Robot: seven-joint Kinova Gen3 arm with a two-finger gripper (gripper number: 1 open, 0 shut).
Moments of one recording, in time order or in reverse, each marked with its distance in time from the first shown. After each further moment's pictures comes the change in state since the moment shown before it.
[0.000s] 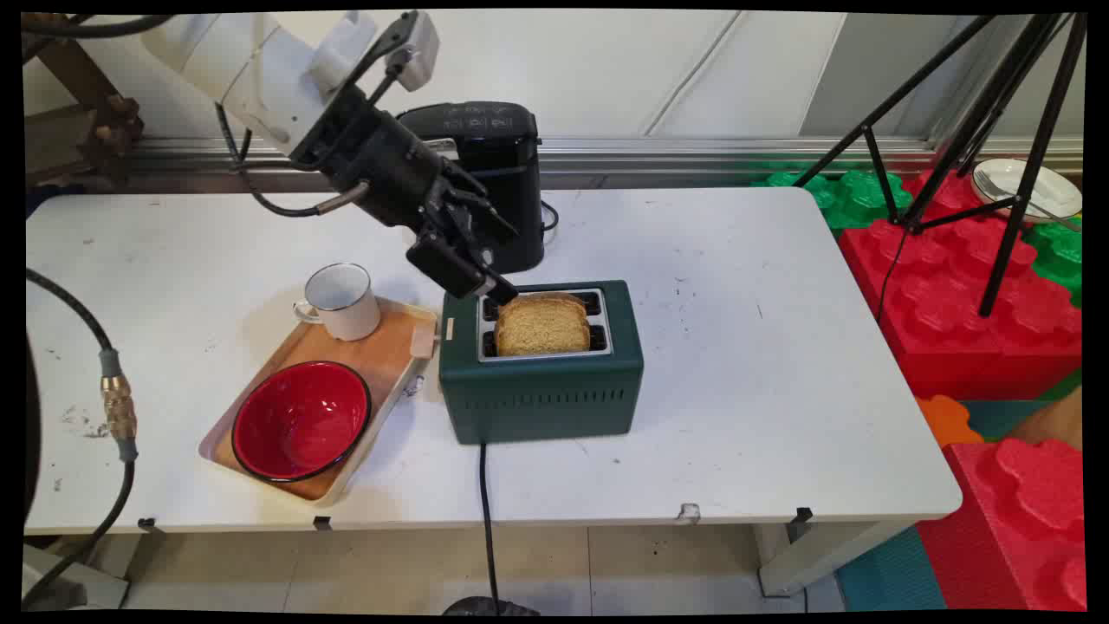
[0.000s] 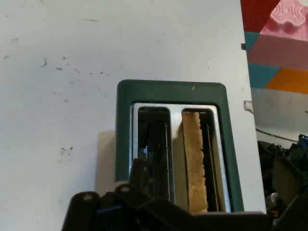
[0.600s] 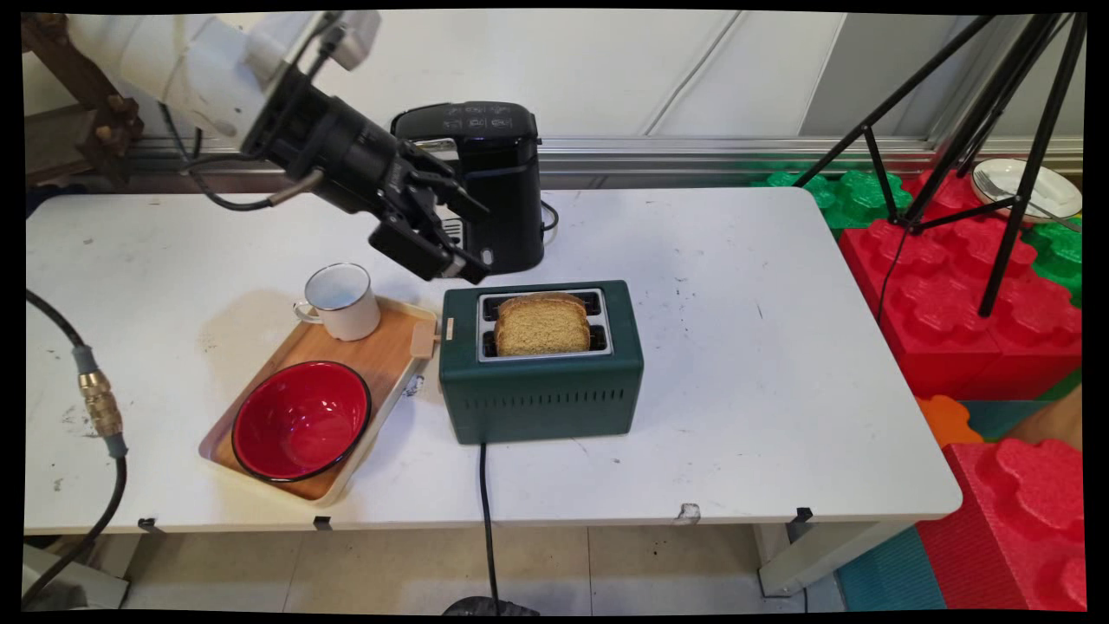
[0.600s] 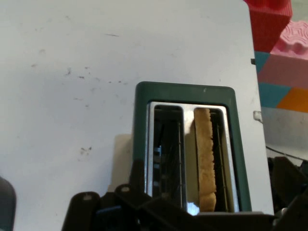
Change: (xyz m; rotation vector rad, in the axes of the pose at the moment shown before) arm -0.027 0.003 -0.030 0.045 0.079 -0.014
